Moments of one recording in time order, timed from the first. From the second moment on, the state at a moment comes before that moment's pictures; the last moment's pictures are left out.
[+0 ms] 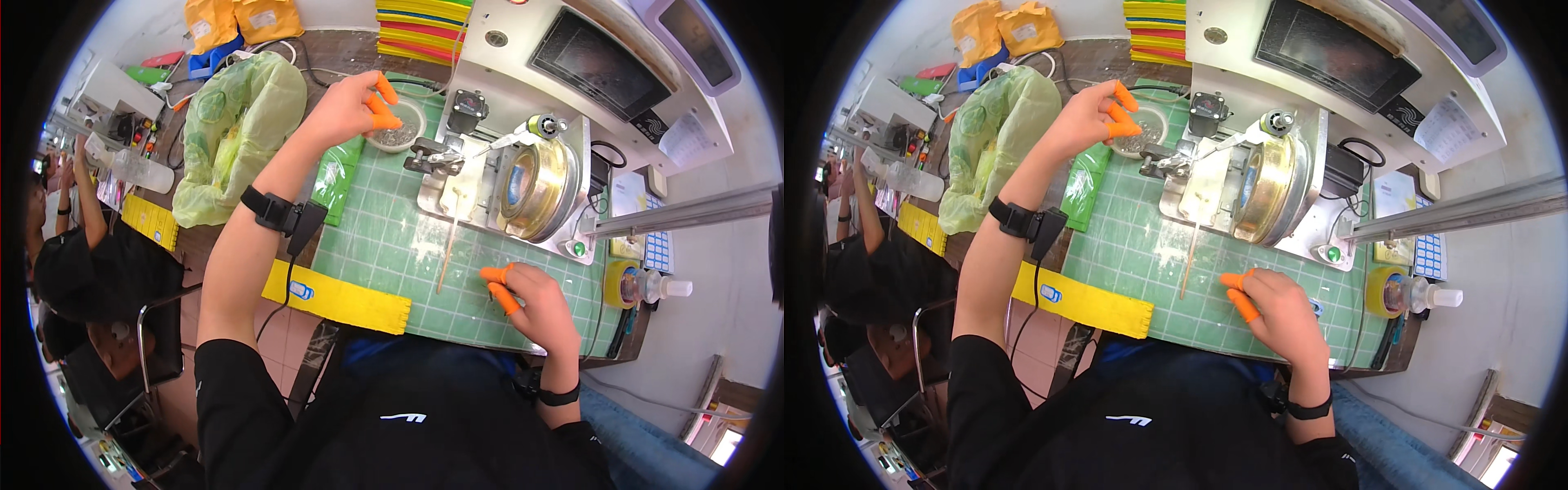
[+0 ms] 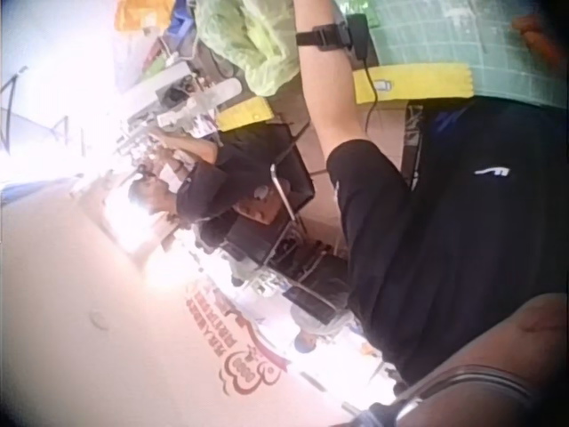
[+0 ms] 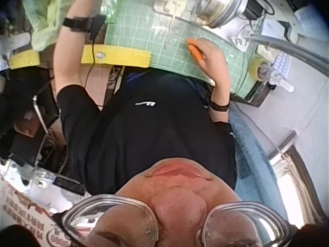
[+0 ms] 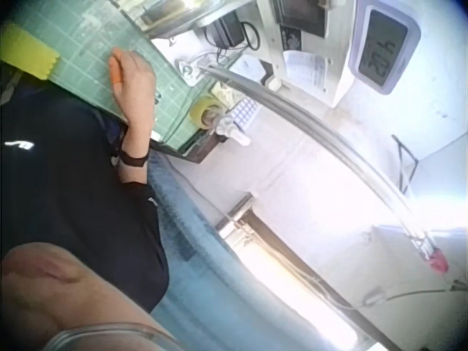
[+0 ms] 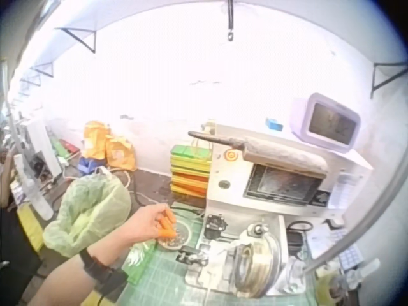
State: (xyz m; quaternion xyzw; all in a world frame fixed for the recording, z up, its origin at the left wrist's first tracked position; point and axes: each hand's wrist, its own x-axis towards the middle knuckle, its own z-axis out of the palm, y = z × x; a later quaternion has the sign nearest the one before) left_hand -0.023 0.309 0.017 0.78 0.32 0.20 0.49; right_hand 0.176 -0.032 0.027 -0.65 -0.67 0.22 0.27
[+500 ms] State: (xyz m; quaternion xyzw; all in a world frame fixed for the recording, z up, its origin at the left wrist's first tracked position) left_hand -0.093 0.216 0.067 0.66 0.28 0.32 0.62; right_hand 0.172 -0.036 0.041 -0.65 -0.65 0.22 0.33
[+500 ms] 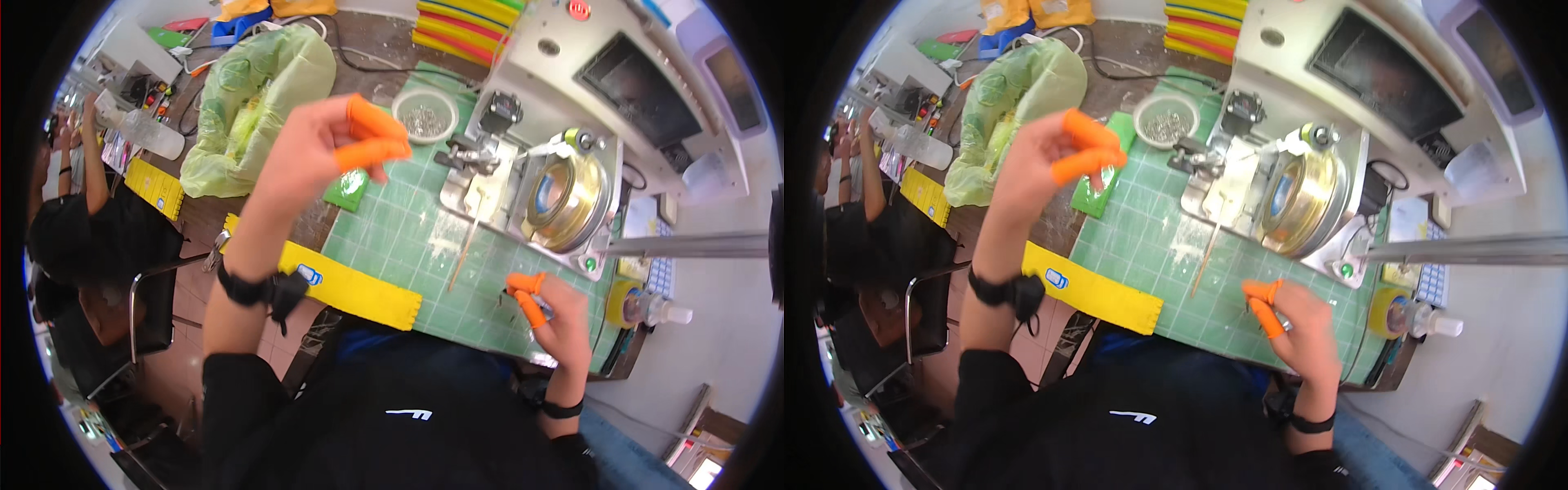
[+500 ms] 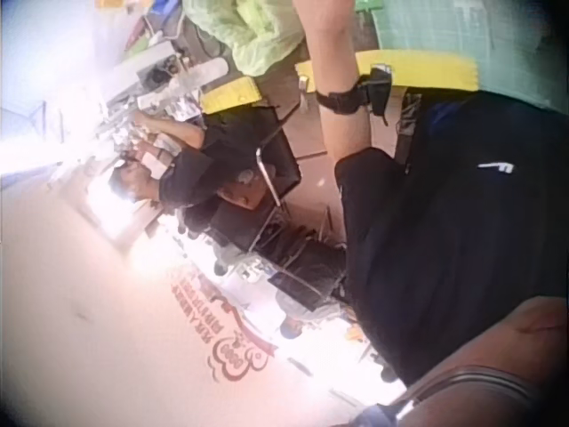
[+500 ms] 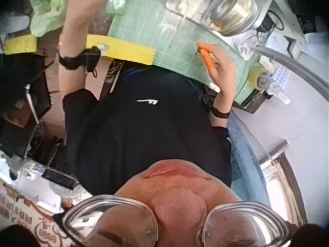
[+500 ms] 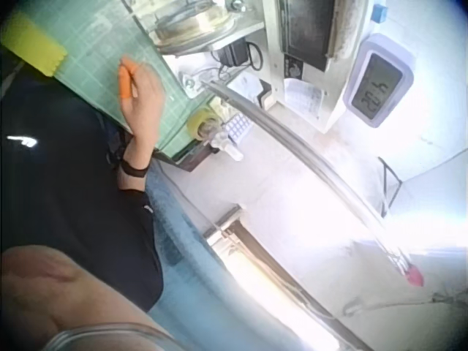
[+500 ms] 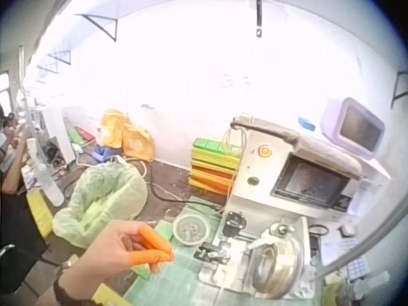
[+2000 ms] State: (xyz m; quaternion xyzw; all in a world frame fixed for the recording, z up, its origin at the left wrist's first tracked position) left_hand -0.092 0.130 0.019 0.55 0.31 0.57 0.53; right_hand 0.133 0.008 0.042 -0.66 -0.55 0.18 0.48
